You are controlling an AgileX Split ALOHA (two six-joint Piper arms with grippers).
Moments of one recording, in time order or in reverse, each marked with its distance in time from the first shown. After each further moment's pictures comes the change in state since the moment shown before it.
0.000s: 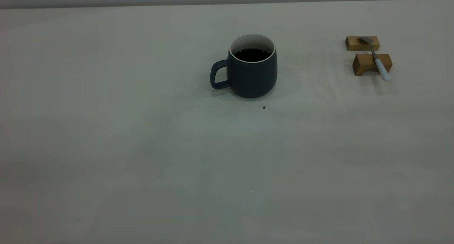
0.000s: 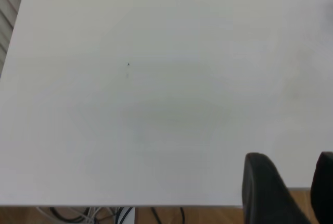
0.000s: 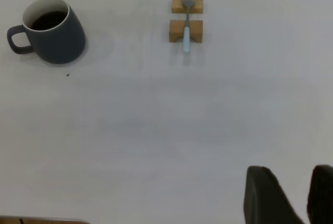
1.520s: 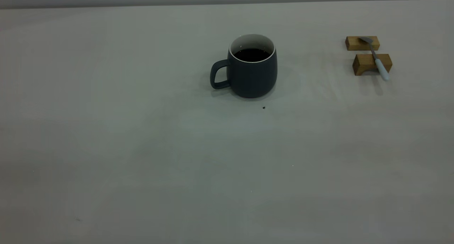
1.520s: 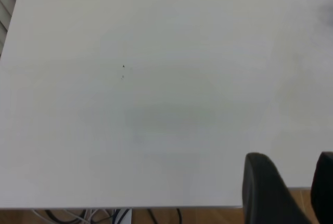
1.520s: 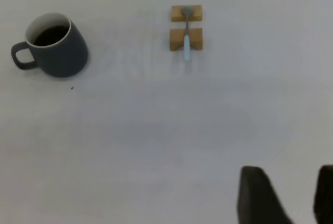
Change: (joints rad) left arm -0.015 -0.004 0.000 0.000 0.001 -0.006; right arm 0.000 0.052 -0.034 -0.009 -0.024 0.050
